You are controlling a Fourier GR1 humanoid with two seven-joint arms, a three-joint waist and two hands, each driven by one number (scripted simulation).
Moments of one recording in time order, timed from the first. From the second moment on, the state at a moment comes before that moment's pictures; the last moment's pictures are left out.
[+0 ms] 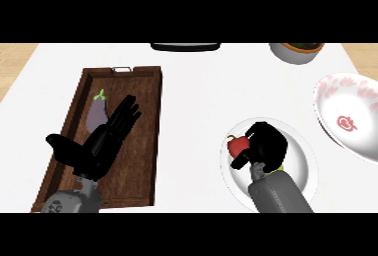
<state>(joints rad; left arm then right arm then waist) -0.11 0.10 -0.14 -1.59 0.22 -0.06 0.17 -0.28 -0.01 0.30 -1.30 1.13 -0.17 1.03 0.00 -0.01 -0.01</state>
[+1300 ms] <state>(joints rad) -0.10 0.08 -0.11 -1.59 0.21 -0.08 0.18 -0.21 -0.13 0.42 -1.92 1.24 0.27 1.02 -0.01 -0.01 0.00</state>
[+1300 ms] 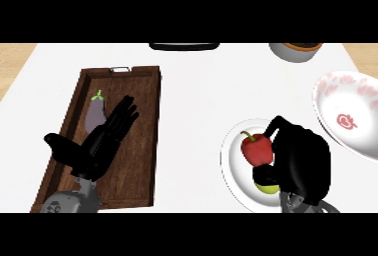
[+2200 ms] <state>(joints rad) -0.12 0.06 -0.11 -1.58 0.19 -0.08 0.18 -0.48 -0.17 0.01 -2.11 1.28 0.57 0.90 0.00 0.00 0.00</state>
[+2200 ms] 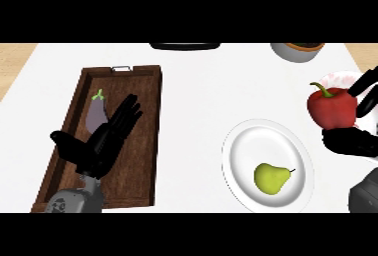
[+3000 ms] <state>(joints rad) -0.11 0.05 -0.10 -1.59 0.18 -0.10 0.18 -0.53 -0.42 -0.34 -1.50 1.18 0.17 0.53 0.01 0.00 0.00</state>
